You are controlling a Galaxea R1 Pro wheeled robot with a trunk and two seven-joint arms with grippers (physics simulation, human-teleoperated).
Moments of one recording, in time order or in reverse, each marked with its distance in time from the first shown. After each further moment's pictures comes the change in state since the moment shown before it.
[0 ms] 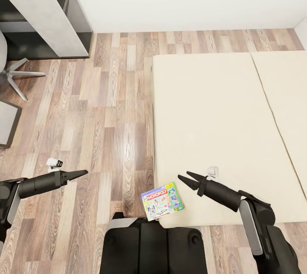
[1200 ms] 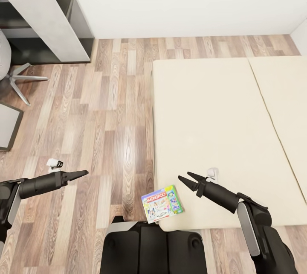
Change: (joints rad) left arm 0.001 -0.002 -0.001 0.007 0.001 -0.001 0.000; right arm 0.001 0.001 0.001 0.066 -0.005 -0.106 -0.016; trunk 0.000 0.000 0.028
